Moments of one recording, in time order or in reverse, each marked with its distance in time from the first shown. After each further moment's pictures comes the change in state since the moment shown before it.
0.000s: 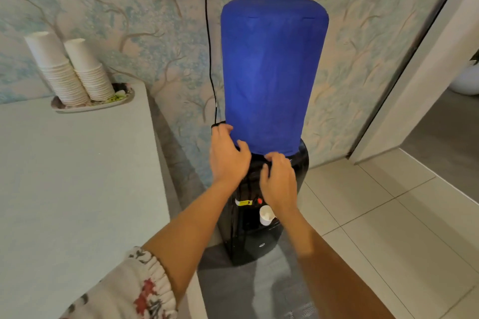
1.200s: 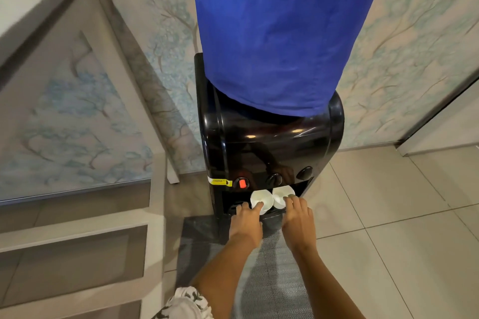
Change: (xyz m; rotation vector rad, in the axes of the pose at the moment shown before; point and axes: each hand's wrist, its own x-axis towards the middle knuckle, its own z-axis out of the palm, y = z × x) left_hand -0.191 -0.236 0.281 0.649 -0.838 -0.342; right_hand -0.075 0.337 0.175 -0.429 -0.522 -0.115
